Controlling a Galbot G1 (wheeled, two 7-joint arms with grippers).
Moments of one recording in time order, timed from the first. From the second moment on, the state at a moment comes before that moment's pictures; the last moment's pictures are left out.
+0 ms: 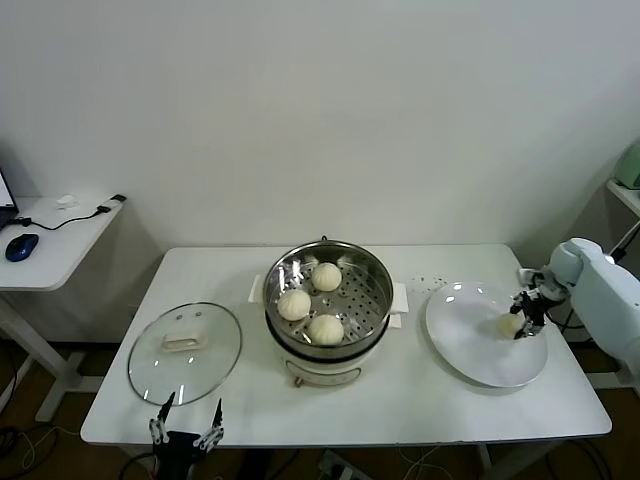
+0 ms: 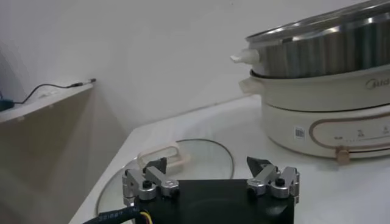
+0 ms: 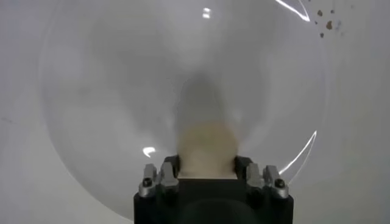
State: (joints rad) left arm 1.81 -1.53 -0.63 -1.98 0.17 -0.08 0.01; right arm -0.04 0.87 -0.50 0.52 -0.34 0.13 -1.19
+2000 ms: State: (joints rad) left arm 1.77 -1.50 -0.57 -1.97 0.14 -0.11 0.02; right arm 0.74 1.25 -1.76 1.10 0.90 -0.30 -0.96
